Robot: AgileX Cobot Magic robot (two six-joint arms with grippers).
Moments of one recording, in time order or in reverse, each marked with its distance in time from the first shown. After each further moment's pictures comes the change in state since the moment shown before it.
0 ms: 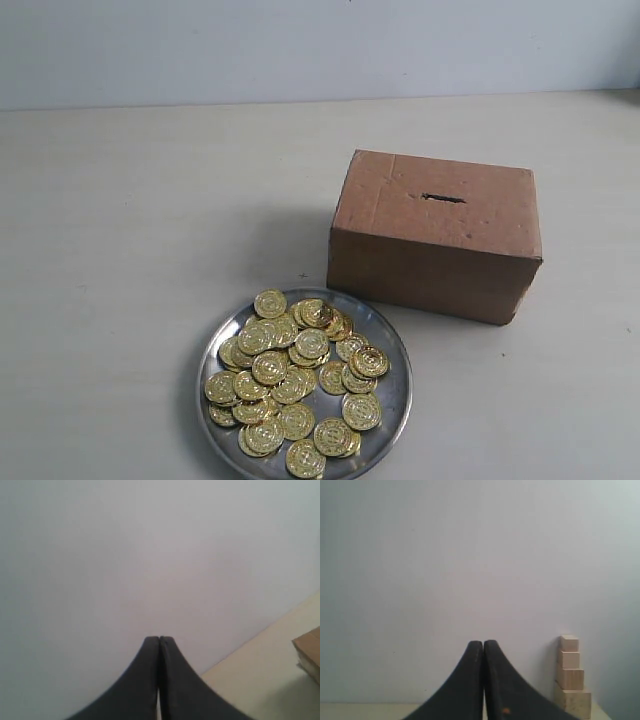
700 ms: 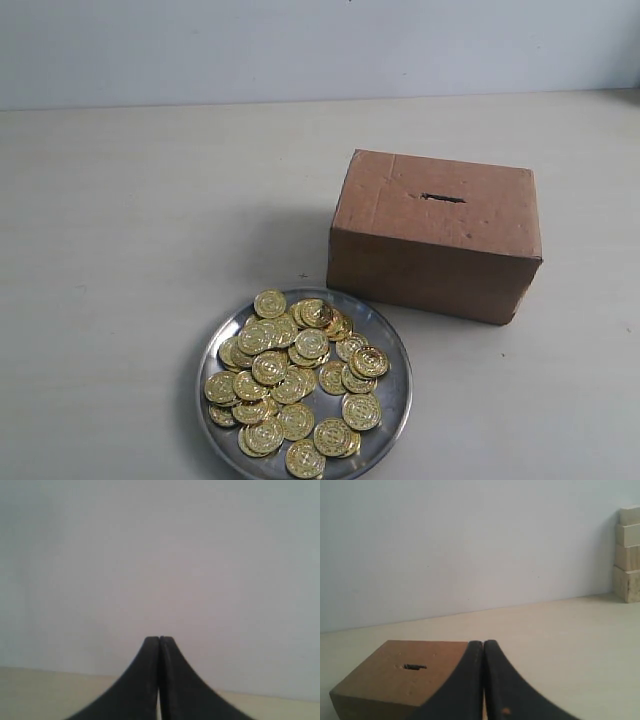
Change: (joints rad) left arm 0.368 0.005 0.611 -0.252 -0.649 0.000; right arm 0.000 0.000 0.422 0.249 -0.174 0.000
